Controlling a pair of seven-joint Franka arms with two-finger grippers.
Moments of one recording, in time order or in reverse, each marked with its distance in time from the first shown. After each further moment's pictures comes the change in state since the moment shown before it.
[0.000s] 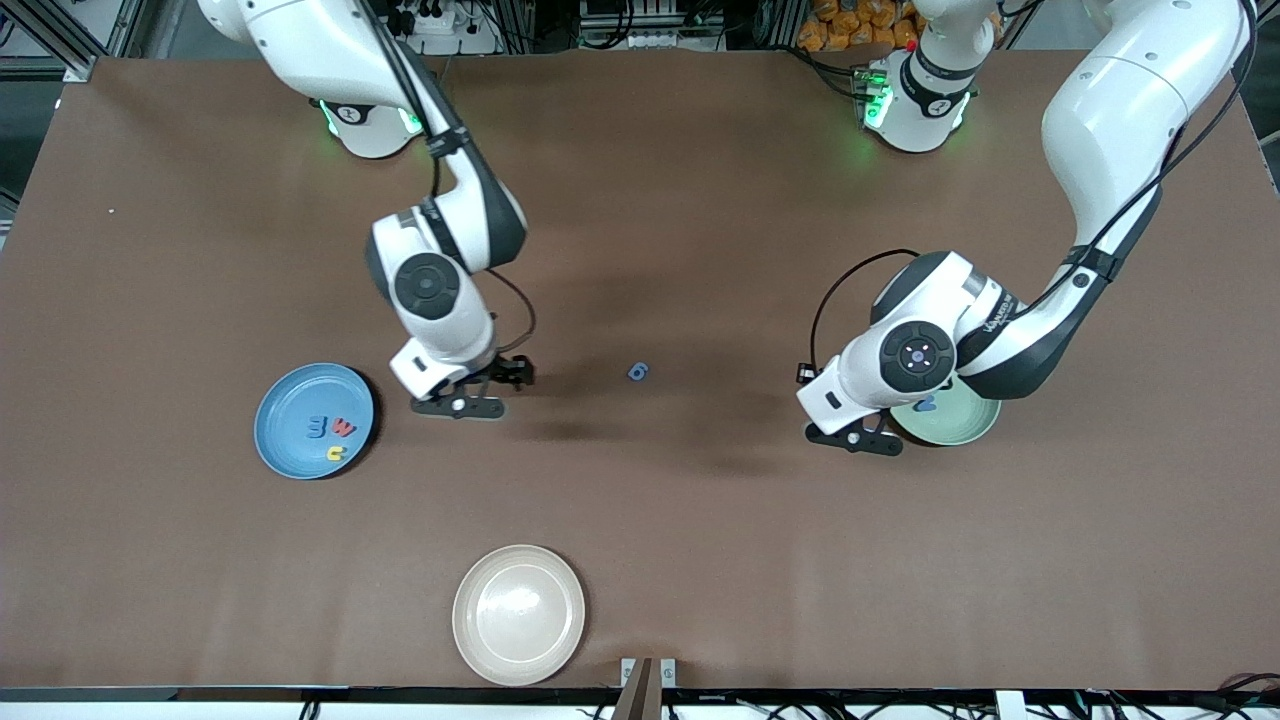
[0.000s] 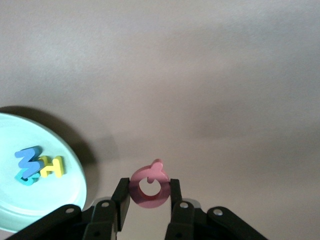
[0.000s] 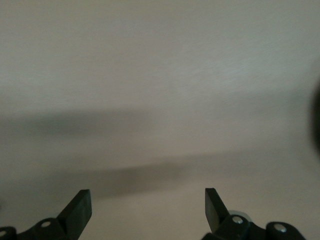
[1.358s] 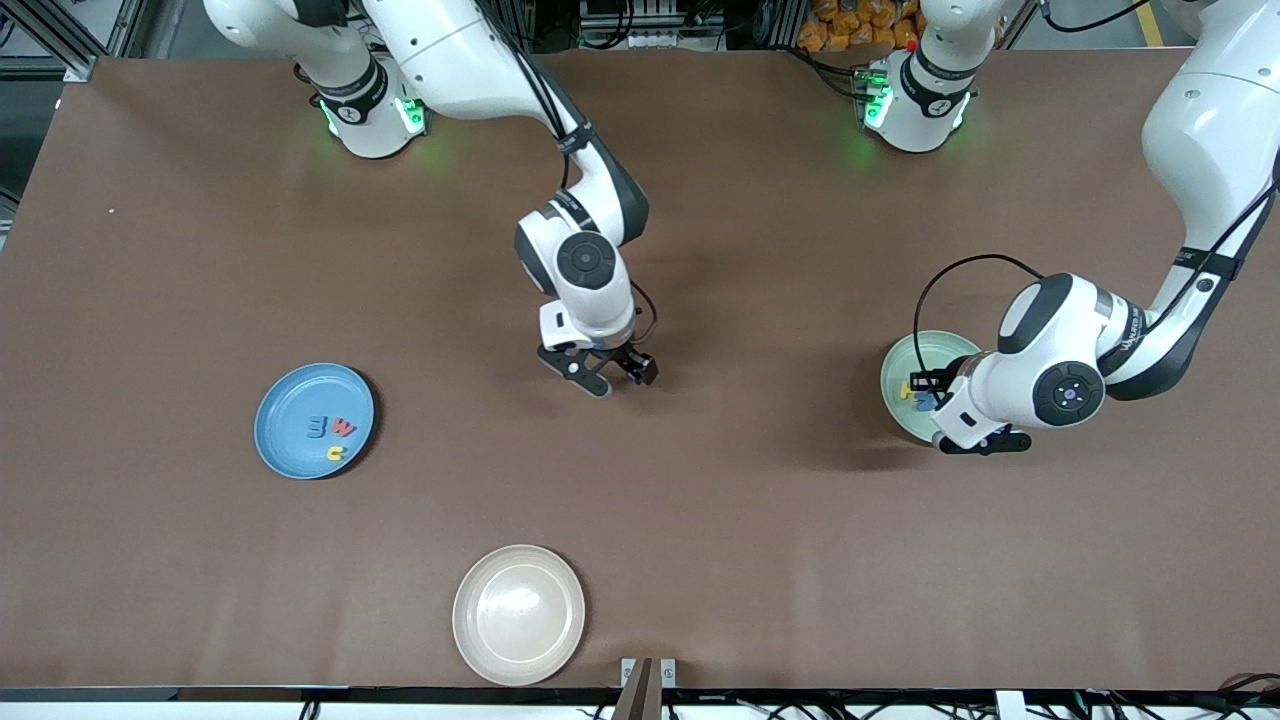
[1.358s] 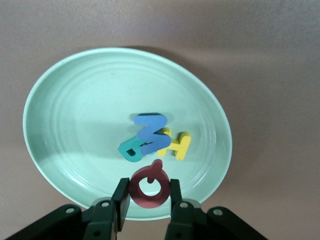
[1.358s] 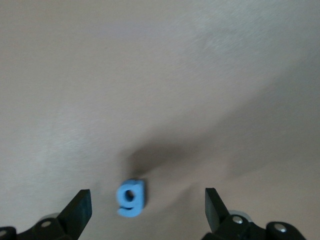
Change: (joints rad) left arm 0.321 0.008 -0.011 -0.163 0.033 -0.009 0.003; right arm 0.222 0.260 0.003 0.238 0.144 0.104 0.712
